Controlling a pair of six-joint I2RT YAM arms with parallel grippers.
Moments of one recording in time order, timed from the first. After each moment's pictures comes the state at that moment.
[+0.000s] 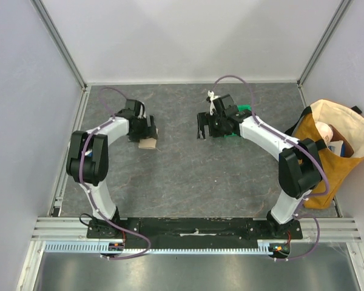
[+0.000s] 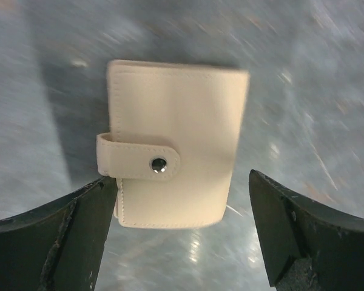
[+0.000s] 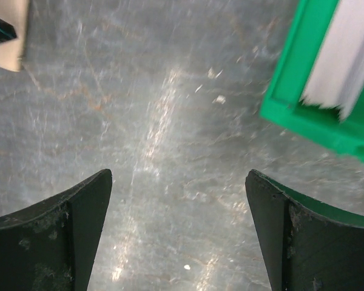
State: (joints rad) left arm -0.16 1.90 1.25 -0.42 0.07 -0.29; right arm 0.49 1.75 1.37 -0.50 -0.10 0.28
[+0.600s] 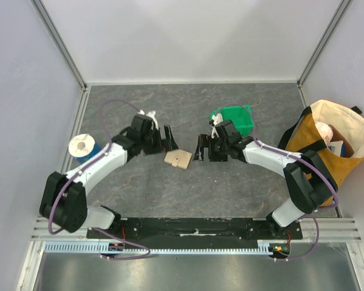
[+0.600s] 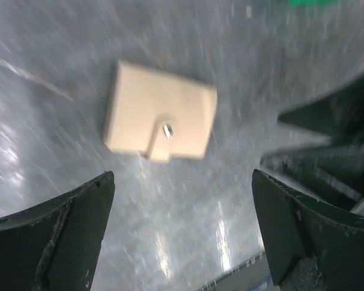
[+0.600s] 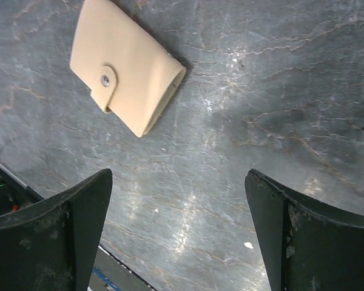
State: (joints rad) left arm -0.52 1.35 0.87 -0.36 0.16 -0.59; right arm 0.57 1.58 0.91 -0.21 -0.27 0.52
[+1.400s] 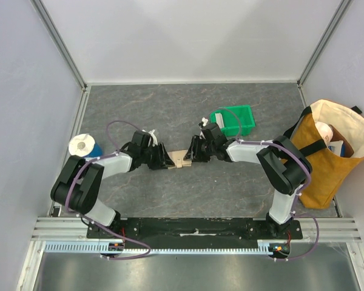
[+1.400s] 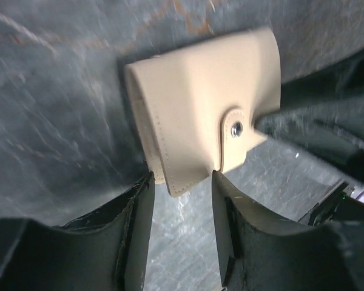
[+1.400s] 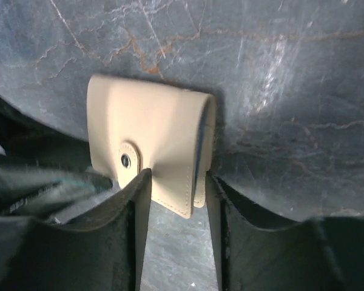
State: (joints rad) left arm -0.38 1.57 0.67 0.01 0.41 -0.62; right arm 0.65 1.83 0.95 0.08 -0.29 0.75
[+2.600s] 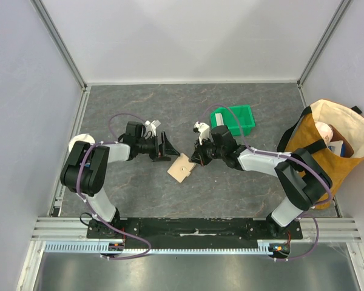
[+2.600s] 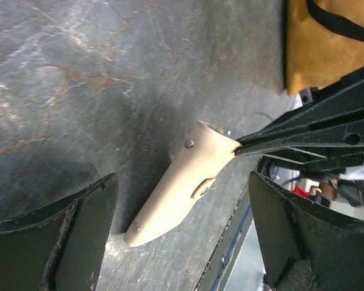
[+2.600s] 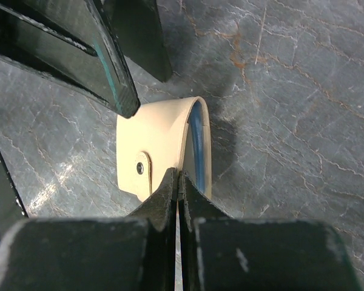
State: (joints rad) left arm -0.25 1.72 0.76 0.15 0.85 -0.52; right arm 0.64 1.63 0.81 0.20 -0.44 0.16
